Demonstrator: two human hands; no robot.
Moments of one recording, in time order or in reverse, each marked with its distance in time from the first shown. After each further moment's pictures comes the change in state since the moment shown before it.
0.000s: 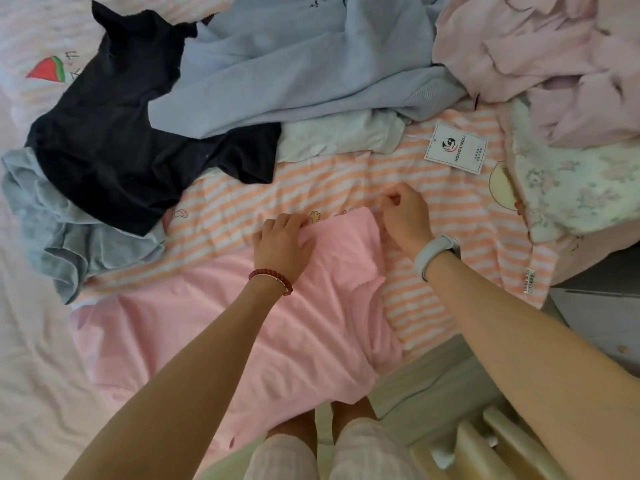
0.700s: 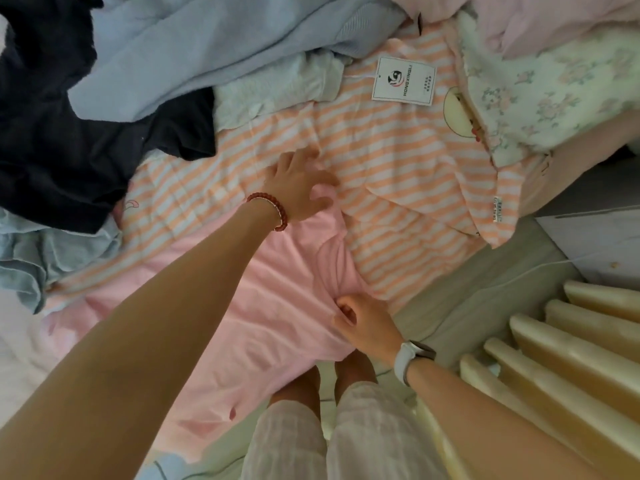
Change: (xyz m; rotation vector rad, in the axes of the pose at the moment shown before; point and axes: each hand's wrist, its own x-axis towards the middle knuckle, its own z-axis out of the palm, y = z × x) left_hand 0.033 0.070 0.008 0.270 -0.298 0.415; right_hand -0.174 0.127 0.035 -0.227 -0.414 -0.117
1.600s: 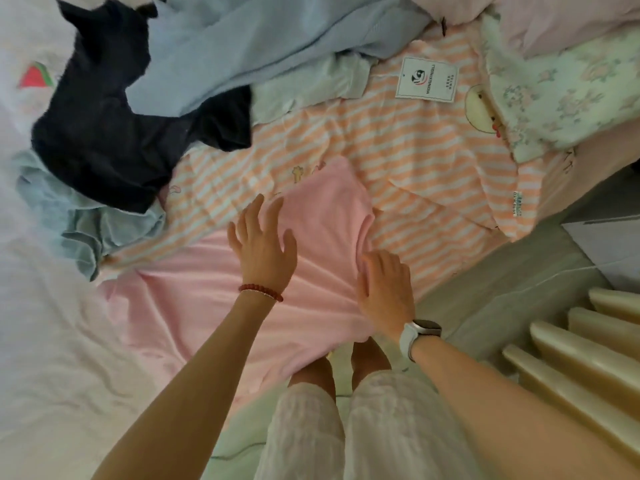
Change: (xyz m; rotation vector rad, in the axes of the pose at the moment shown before) left_hand -0.125 -0.020 0.055 -0.153 0.531 -0.378; right_hand 0.000 -0.034 -0.014 -0.310 0.398 -0.108
